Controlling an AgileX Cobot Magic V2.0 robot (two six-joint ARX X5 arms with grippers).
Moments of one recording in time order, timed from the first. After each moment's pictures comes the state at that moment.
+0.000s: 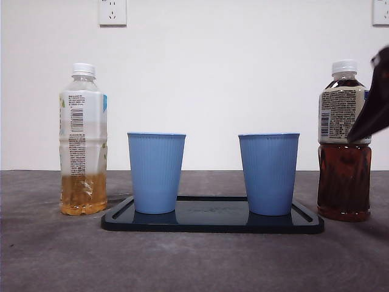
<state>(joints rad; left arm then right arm) -0.01 0.50 0.80 -0.95 0.49 -0.09 0.31 0.72 0.28 -0.07 -0.09 0.44</state>
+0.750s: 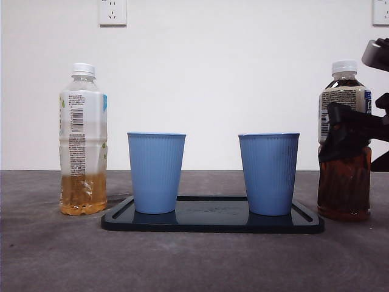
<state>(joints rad) -0.01 0.50 0.80 -0.95 0.49 -0.09 0.31 1.19 0.28 0.52 0.04 0.27</state>
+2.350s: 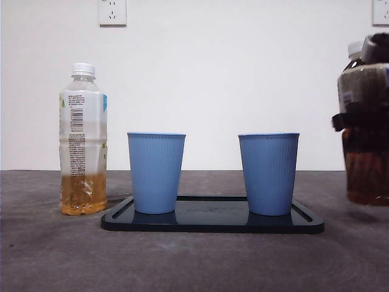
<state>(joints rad) -0.01 0.50 0.80 -0.95 0.49 -0.07 0.31 1.17 0.29 0.58 0.21 0.10</state>
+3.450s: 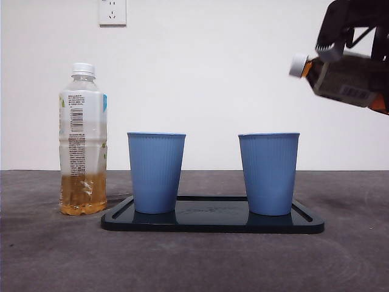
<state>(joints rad) -0.06 0.50 0.80 -0.95 0.49 -0.04 0.45 1.17 0.82 -0.38 0.68 -0.81</state>
